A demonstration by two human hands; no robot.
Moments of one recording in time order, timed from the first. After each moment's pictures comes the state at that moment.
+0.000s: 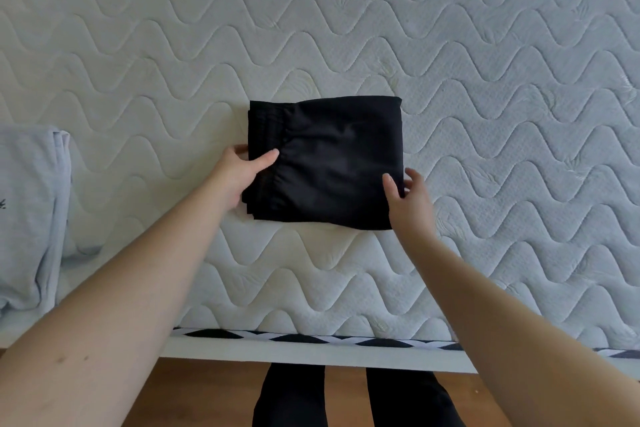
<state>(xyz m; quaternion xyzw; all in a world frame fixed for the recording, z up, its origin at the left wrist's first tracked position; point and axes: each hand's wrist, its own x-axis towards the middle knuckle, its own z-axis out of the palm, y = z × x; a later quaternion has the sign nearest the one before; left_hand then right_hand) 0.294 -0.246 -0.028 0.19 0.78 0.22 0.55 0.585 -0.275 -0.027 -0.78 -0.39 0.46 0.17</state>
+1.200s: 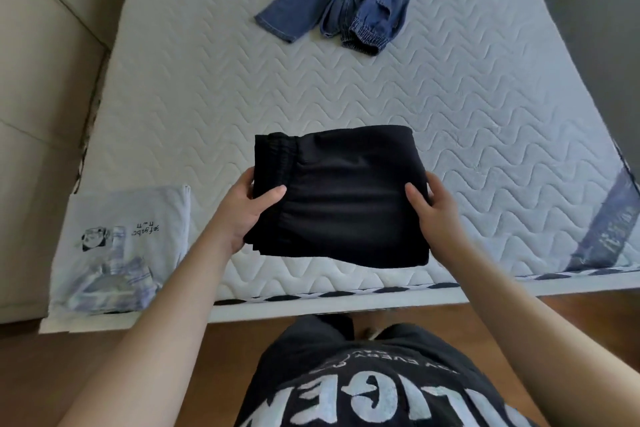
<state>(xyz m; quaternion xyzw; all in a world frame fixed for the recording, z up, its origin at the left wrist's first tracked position) 0.260 -0.400 0.311 0.38 0.60 0.37 0.60 0.579 -0.408 0.288 -0.63 -0.42 0.53 0.39</state>
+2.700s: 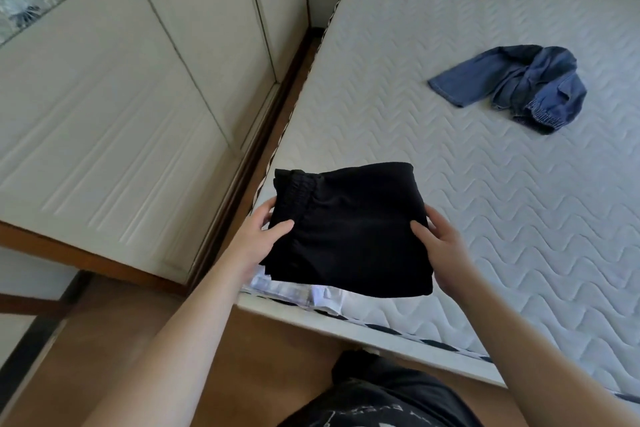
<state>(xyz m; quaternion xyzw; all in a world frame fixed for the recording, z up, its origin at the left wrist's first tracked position) -0.146 -0.538 0.344 0.33 0.67 0.42 0.52 0.170 -0.453 0.327 -0.51 -0.47 0.64 0.33</state>
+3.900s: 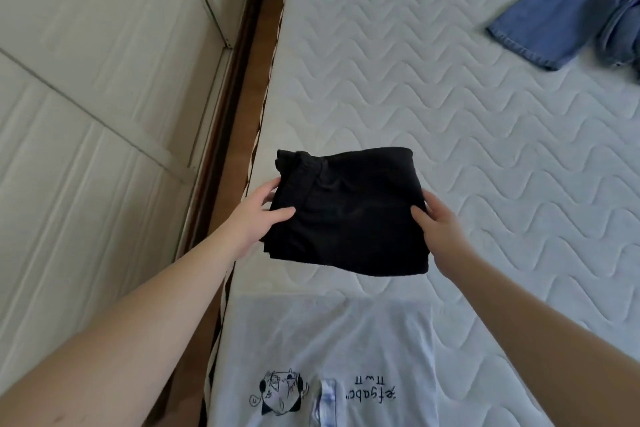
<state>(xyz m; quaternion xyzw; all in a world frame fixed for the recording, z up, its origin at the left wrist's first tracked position) -0.362 -0.140 0.042 0.36 0.68 0.27 0.58 -0.036 -0.115 0.037 -0.64 -0.40 0.59 0.29</state>
